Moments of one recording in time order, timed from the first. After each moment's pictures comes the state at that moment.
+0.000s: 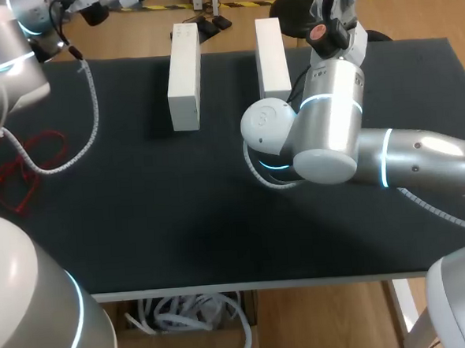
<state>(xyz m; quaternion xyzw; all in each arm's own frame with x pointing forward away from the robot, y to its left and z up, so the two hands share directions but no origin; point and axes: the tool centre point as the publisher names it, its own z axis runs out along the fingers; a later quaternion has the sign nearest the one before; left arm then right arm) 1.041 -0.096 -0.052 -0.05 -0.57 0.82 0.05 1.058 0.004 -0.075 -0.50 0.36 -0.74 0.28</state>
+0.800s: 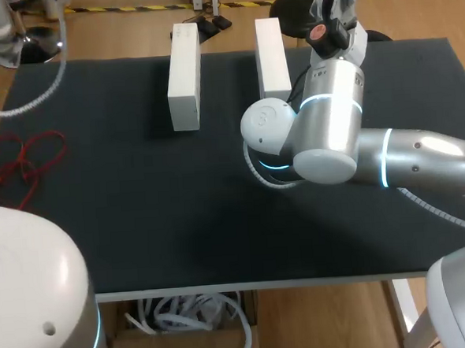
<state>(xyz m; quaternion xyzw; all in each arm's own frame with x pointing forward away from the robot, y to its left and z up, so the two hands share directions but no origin) 1.039 -0.102 -0.012 -0.03 -0.73 0.68 0.08 1.058 0.004 -0.075 -0.50 0.36 -0.74 0.28</state>
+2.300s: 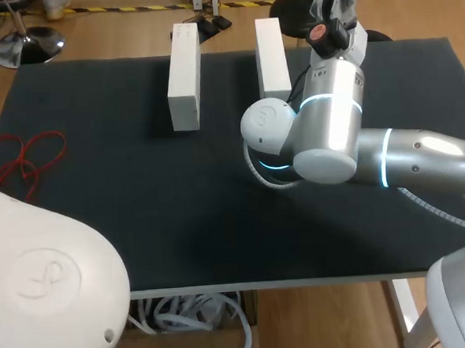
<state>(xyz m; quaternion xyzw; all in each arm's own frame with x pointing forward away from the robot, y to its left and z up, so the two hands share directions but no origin) 1.018 -0.112 0.023 -0.02 -0.93 0.36 0.04 1.058 0.004 -0.075 -0.50 0.36 -0.74 0.28</state>
